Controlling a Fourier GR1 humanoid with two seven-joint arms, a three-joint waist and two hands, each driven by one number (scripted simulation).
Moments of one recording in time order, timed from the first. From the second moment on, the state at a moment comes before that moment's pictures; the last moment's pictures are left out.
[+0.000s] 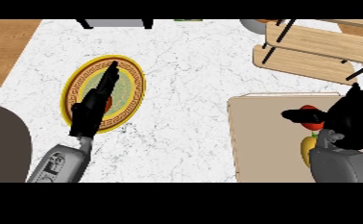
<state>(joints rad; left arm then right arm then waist) -0.22 0.28 -0.26 -1.40 0.10 0.20 0.00 -0.20 -0.12 -0.10 -1.70 1.07 -0.09 1.18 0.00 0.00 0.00</state>
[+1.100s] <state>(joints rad) -0.18 0.22 -0.20 -1.44 0.02 0.15 0.02 -0.24 -0.05 -0.28 -1.48 1.12 -0.09 1.07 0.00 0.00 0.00</state>
